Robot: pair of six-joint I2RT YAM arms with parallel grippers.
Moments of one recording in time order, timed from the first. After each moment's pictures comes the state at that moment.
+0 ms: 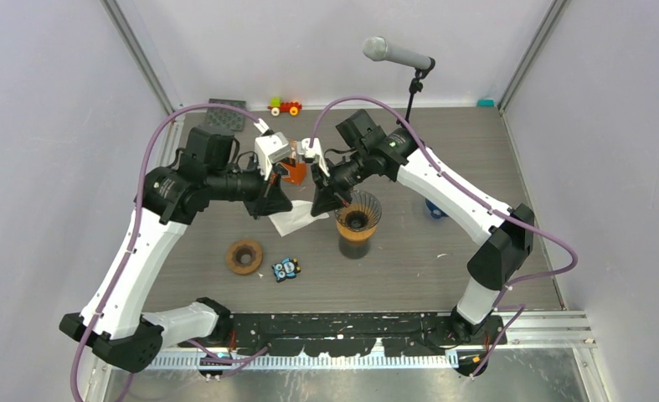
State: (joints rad) left arm -0.49 1.15 1.55 -1.10 0.61 0.18; right arm 0.74 1.72 1.74 -0.92 -0.89 -0.50
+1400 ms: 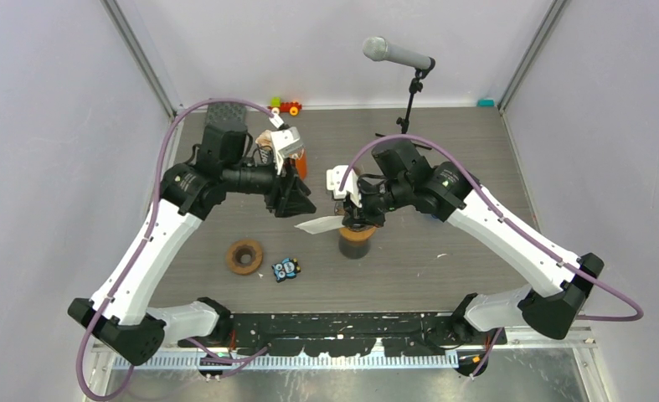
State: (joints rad) left arm -0.51 1.19 1.48 -0.87 0.79 0.16; right arm 0.81 1.33 1.45 -0.89 -0.55 -0.60
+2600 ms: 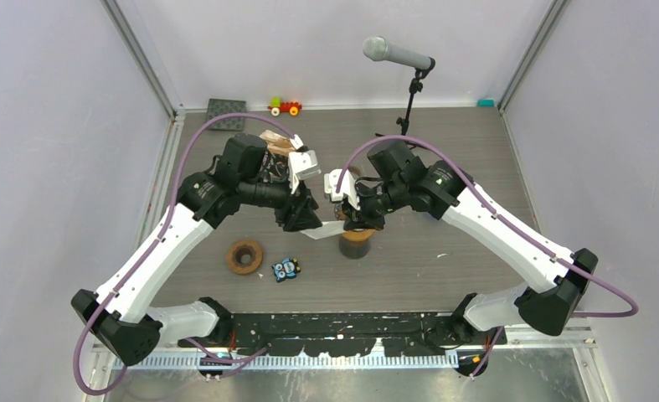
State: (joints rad) left arm -0.61 1.18 1.34 -0.81 0.73 0.26; right arm 0.81 1.35 1.45 -0.94 -0.56 -0.61
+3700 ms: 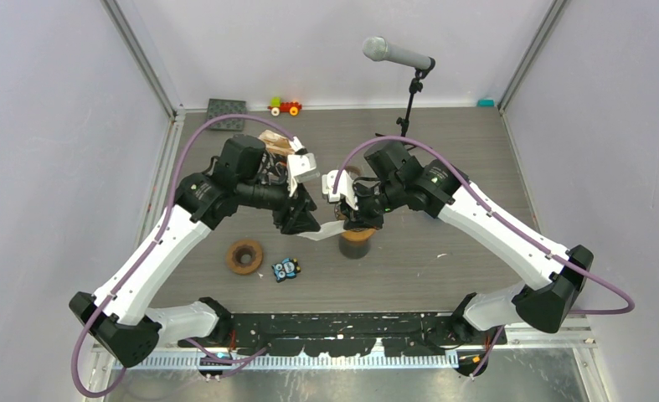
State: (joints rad) left arm -0.61 1.17 1.35 -0.84 0.73 0.29; right arm 0.81 1.38 1.45 -0.94 -0.54 -0.63
